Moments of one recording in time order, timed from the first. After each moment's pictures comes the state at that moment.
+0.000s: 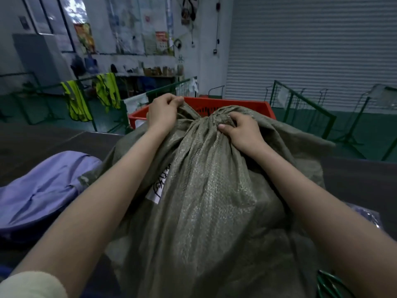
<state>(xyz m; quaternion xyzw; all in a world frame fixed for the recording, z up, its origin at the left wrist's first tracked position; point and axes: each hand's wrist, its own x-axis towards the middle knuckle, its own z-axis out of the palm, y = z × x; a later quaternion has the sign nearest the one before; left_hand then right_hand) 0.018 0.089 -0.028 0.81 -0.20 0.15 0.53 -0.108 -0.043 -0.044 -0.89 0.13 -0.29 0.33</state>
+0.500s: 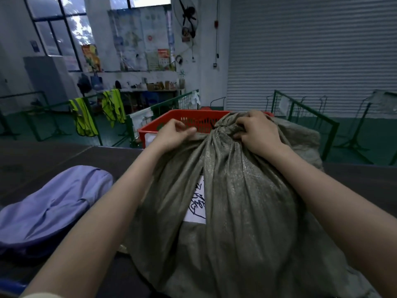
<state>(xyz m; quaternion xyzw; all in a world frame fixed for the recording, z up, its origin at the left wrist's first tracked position) 0.022 0.115 -0.035 0.88 -0.26 0.01 0.40 -0.110 -0.054 -0.025 -0.95 0.14 -0.28 0.02</state>
